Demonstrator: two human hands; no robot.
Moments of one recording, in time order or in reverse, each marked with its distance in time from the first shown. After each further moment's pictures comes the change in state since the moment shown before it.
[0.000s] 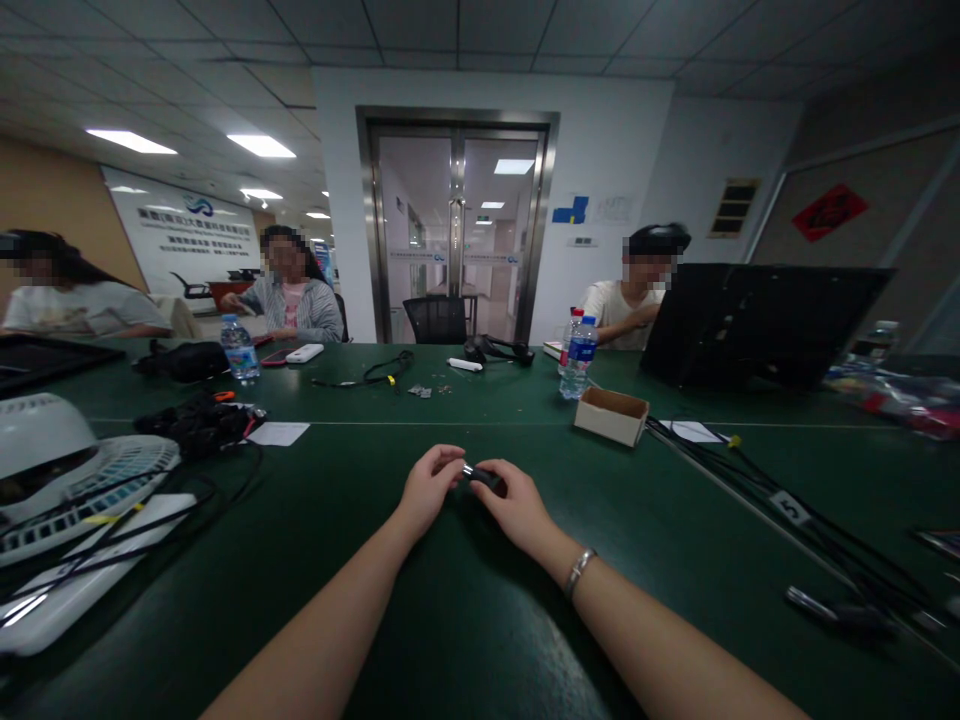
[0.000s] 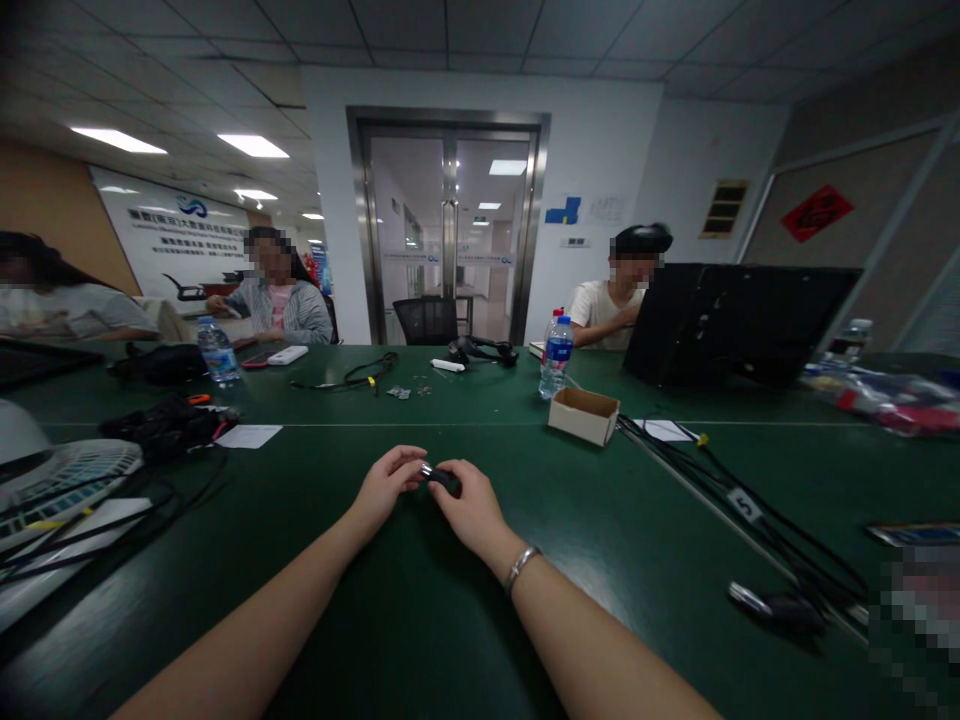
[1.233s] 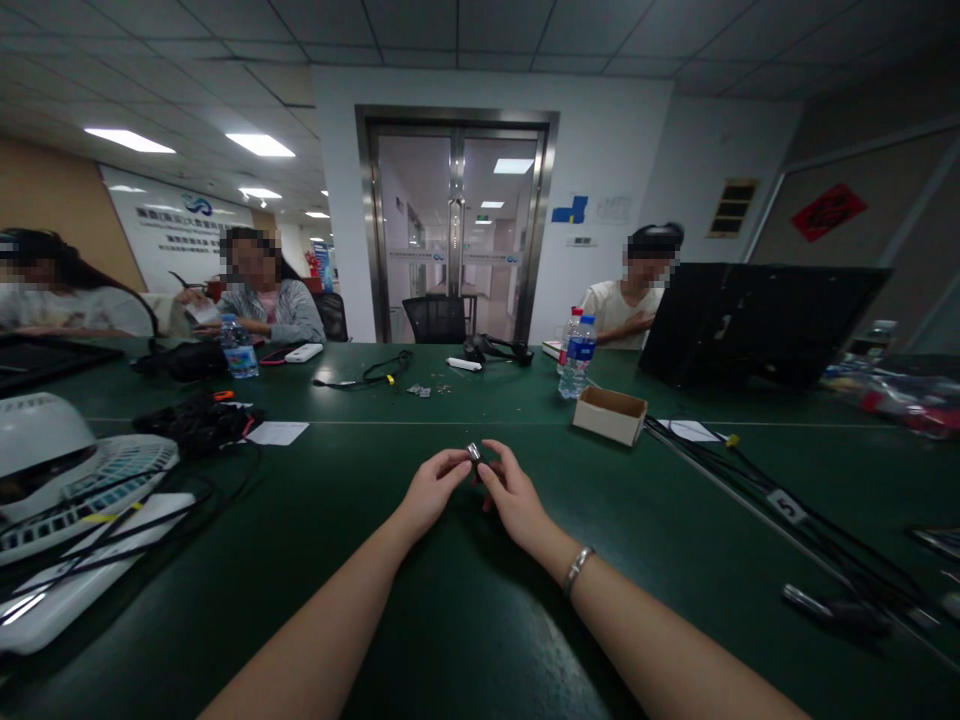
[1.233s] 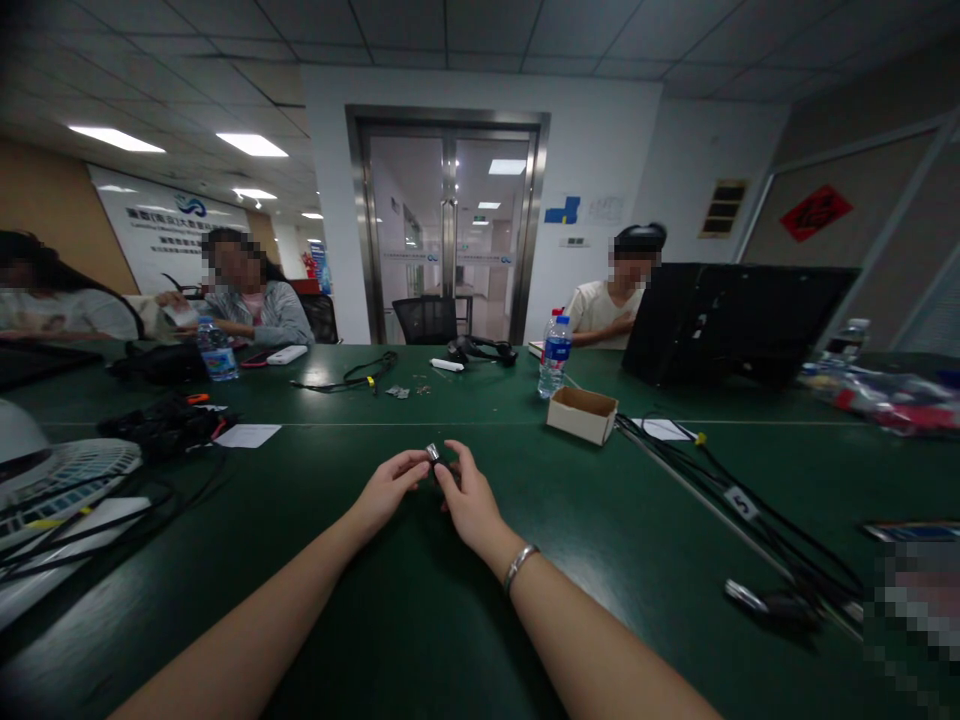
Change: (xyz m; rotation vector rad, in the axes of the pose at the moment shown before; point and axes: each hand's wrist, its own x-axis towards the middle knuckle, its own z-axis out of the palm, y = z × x) left_hand -0.001 0.000 0.003 0.017 -0.107 0.044; right_hand 0.000 0.002 0.003 0.360 -0.051 0.110
